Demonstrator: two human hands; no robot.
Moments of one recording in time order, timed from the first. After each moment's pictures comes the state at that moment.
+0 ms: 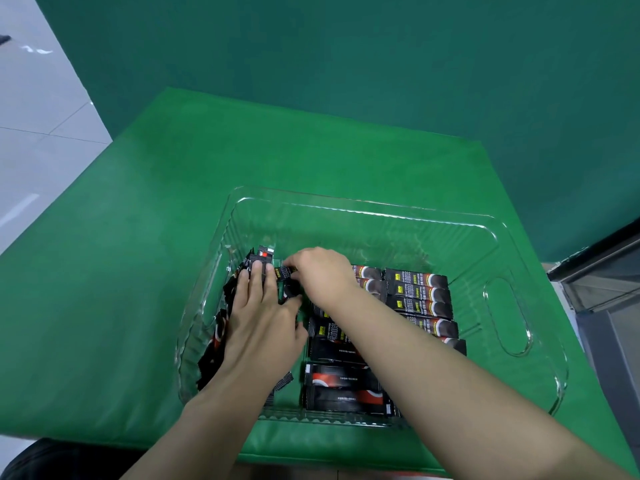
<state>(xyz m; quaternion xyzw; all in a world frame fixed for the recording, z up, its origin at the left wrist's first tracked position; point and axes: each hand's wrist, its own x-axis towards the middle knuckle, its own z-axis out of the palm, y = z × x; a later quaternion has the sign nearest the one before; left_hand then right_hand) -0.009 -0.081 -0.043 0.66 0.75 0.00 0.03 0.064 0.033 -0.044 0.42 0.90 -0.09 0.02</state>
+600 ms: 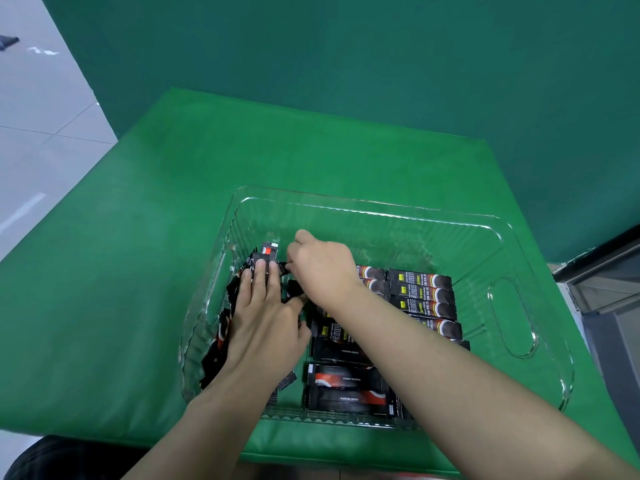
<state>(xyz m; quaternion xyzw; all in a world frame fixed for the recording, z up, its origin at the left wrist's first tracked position) -0.011 -0.082 -0.044 0.65 0.75 0.01 0.04 0.059 0.021 -0.018 0.39 0.92 0.01 0.01</state>
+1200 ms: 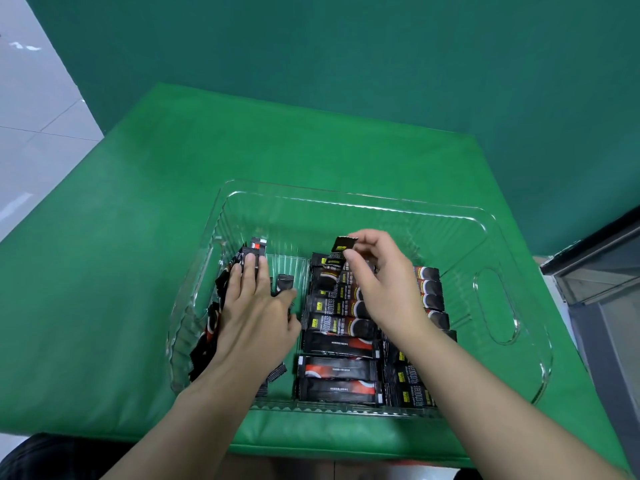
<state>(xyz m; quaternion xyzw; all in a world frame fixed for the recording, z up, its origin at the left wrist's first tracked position) -0.010 -0.081 -0.046 0.67 0.74 0.02 0.04 0.146 -0.010 -0.006 0.47 0.73 -0.33 -0.37</state>
